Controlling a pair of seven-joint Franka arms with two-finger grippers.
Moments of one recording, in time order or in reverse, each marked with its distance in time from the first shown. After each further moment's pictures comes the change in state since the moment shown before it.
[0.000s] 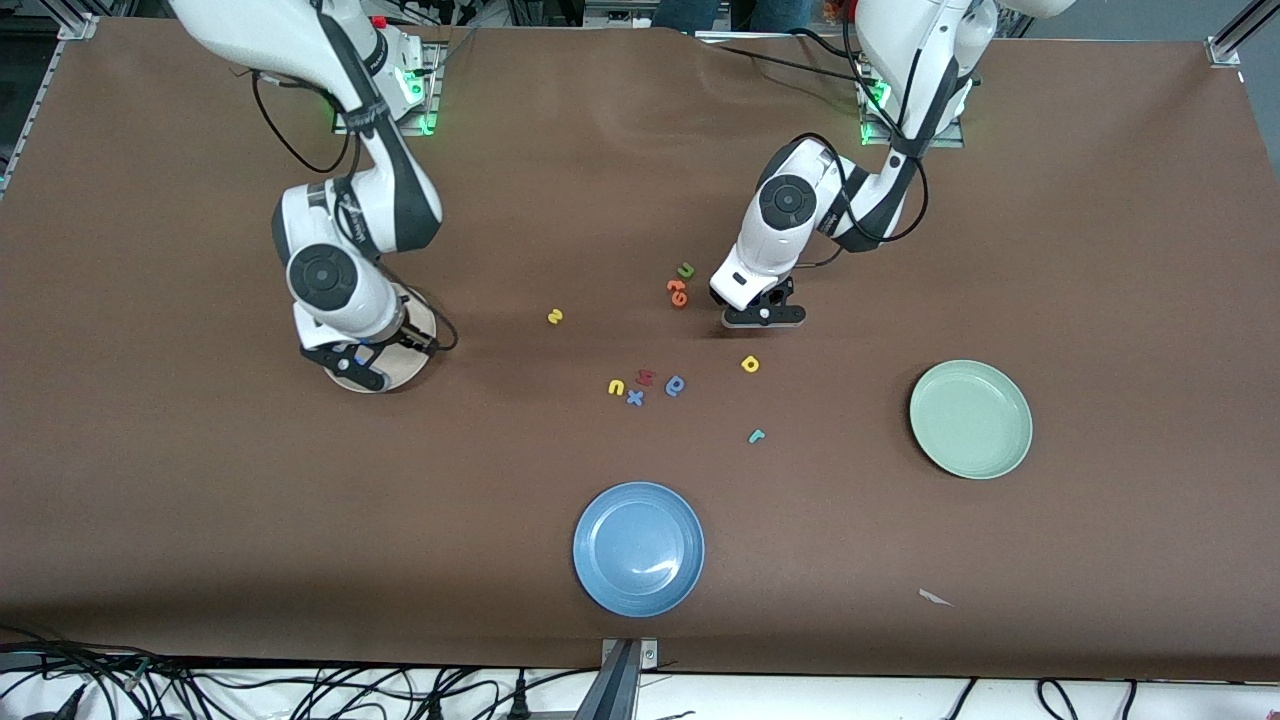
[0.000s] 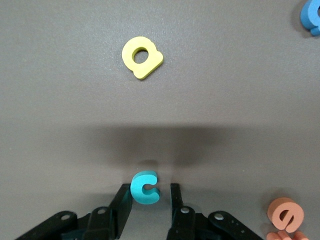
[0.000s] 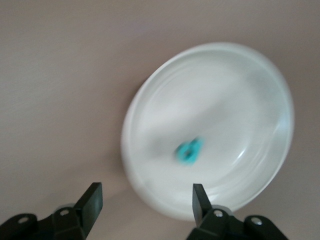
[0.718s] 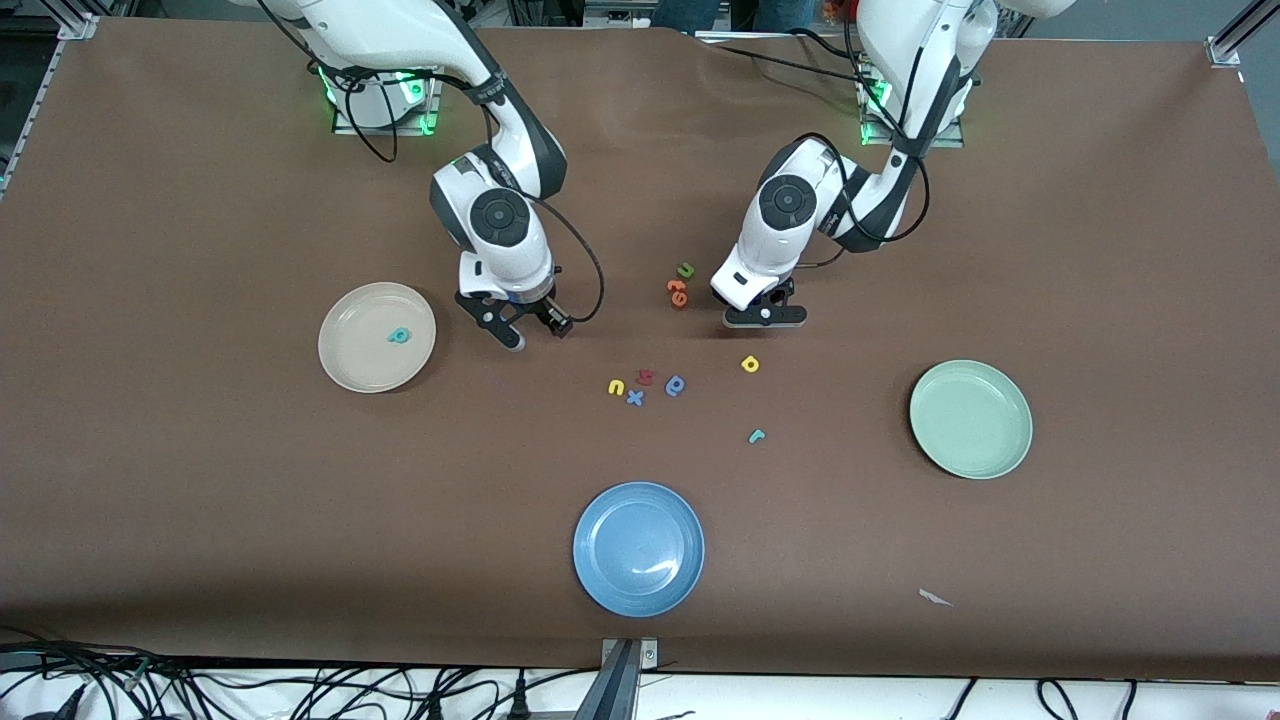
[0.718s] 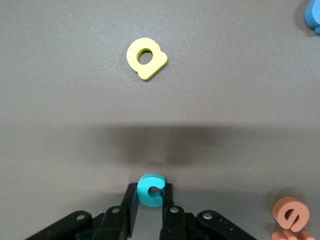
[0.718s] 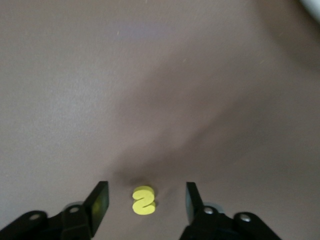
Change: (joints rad) left arm 0.000 -0.004 0.005 0.000 0.014 -0.012 0.000; right arm 0.154 0.151 0.141 0.014 0.002 0.281 0.499
